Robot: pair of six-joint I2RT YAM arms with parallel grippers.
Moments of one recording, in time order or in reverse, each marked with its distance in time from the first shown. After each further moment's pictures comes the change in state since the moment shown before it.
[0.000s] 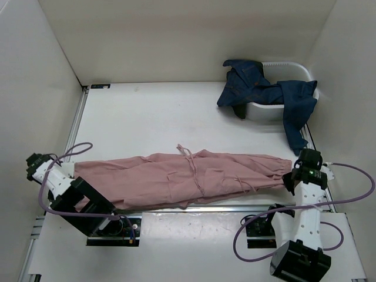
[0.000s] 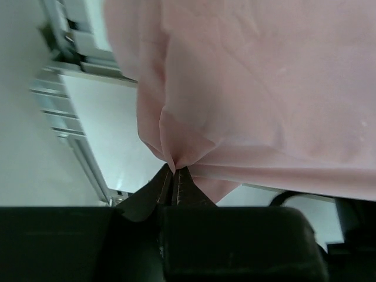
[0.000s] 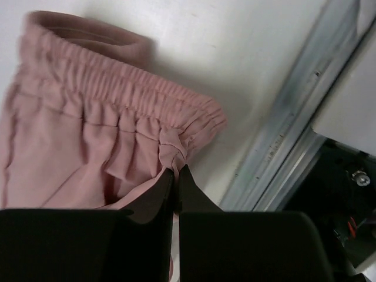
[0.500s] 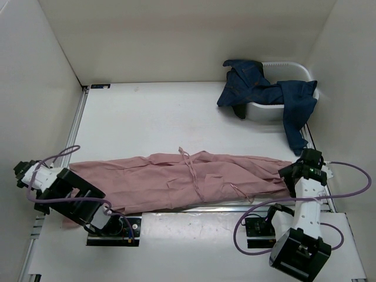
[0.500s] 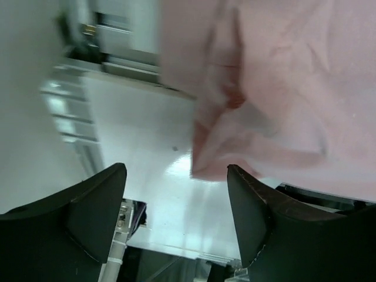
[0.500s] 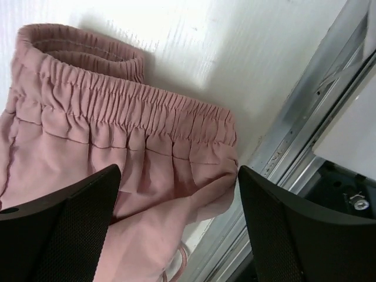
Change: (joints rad) left arm 0.156 0.129 -0.038 0.134 -0.011 0.095; right arm -0.061 0.083 -0.066 0.089 -0.021 -0.076
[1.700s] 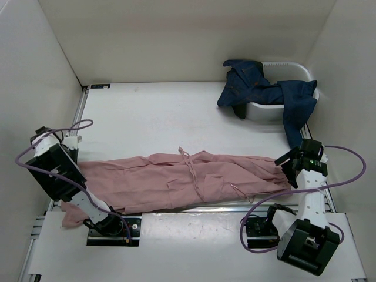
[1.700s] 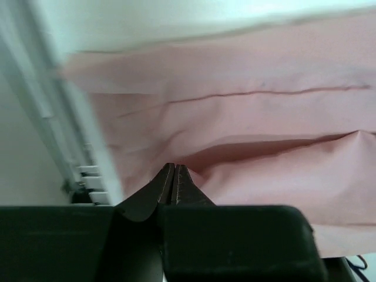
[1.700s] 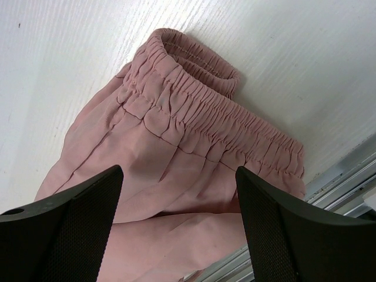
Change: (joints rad) left arm -0.376 0.346 0.290 0.002 0.228 -0.272; right arm 0.060 0.098 0.077 0.136 -0.131 -0.128
